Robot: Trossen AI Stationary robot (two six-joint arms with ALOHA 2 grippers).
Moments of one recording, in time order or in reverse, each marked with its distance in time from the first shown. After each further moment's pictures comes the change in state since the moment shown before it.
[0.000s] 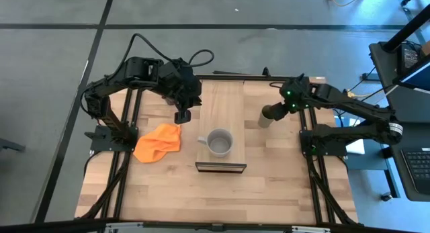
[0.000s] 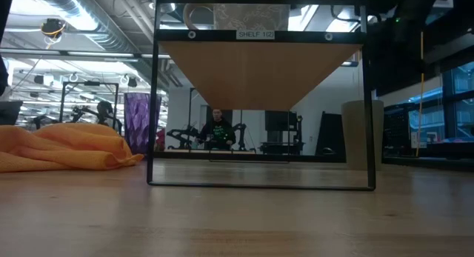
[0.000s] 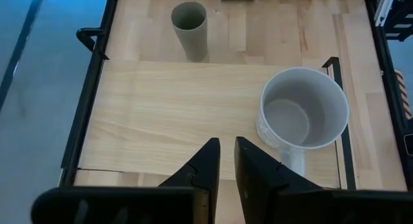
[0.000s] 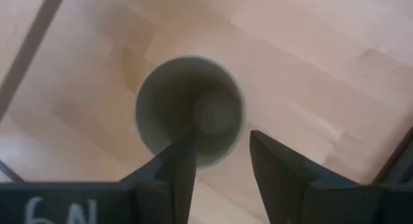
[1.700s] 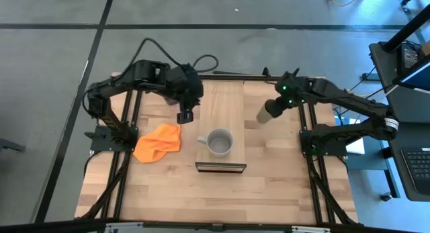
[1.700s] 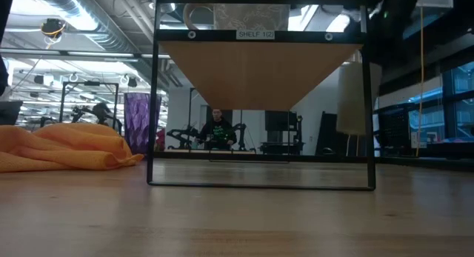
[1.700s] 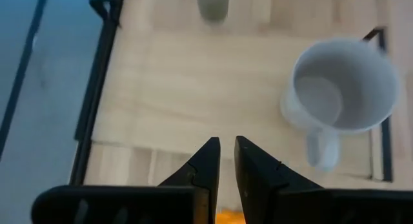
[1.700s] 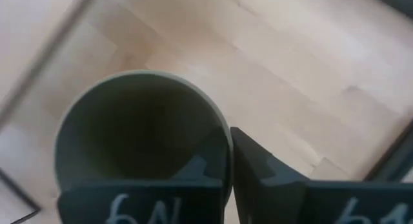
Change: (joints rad) left arm 0.007 0.002 -0.076 -0.023 -0.072 -0.015; right arm 0.000 0.099 0.117 -0.030 0.044 -0.130
